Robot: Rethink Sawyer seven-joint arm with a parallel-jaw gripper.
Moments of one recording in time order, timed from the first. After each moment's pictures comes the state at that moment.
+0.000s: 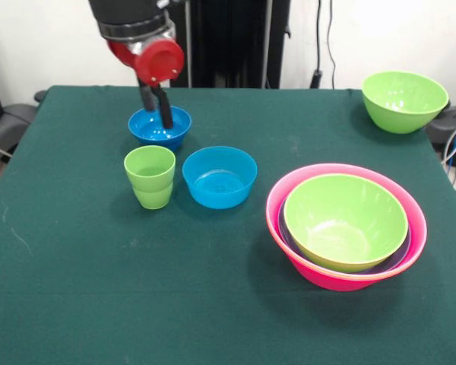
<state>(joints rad) -0.64 -0.72 0.29 1.64 -0.14 0.72 2.46</state>
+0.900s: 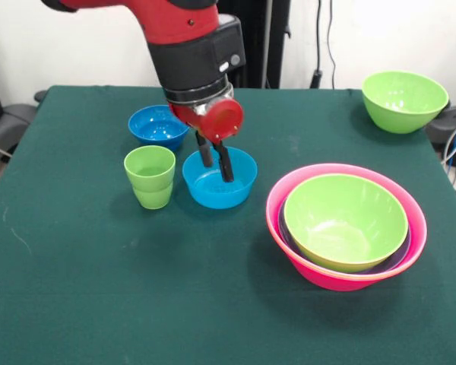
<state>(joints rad) -0.61 -0.58 0.34 1.68 -0.11 0.48 2.46</state>
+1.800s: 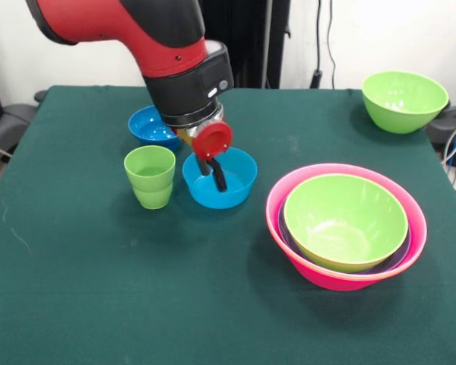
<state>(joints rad) -0.65 -0.49 0.34 1.68 -0.12 0.47 2.46</state>
